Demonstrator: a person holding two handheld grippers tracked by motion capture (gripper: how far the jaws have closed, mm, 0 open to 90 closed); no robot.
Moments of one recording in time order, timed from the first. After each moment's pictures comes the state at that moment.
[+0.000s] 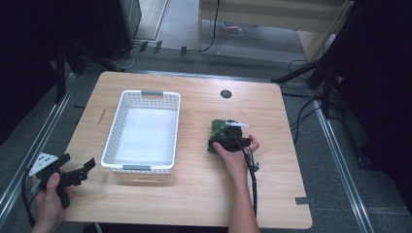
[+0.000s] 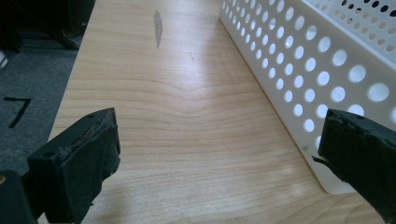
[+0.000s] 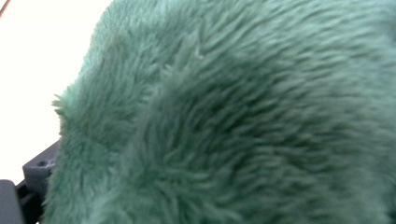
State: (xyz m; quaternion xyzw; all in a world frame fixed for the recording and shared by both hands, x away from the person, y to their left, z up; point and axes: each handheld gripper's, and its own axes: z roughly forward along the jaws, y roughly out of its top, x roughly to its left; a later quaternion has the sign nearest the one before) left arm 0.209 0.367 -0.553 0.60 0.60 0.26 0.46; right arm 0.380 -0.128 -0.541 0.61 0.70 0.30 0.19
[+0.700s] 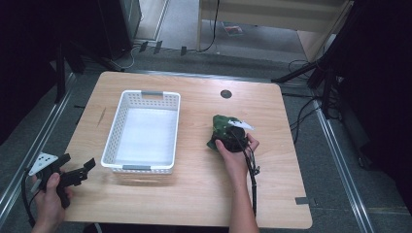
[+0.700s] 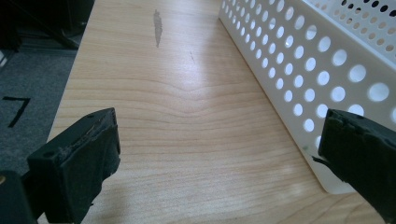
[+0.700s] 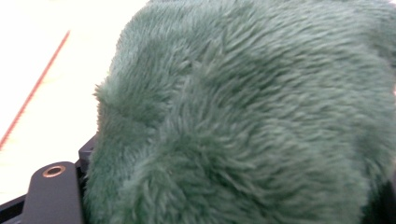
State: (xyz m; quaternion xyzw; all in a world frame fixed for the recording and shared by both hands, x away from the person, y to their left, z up) left arm 0.209 0.367 -0.553 0.60 0.60 0.26 0.46; right arm 0.366 -0.129 -0.521 0.61 0.67 0.36 0.21
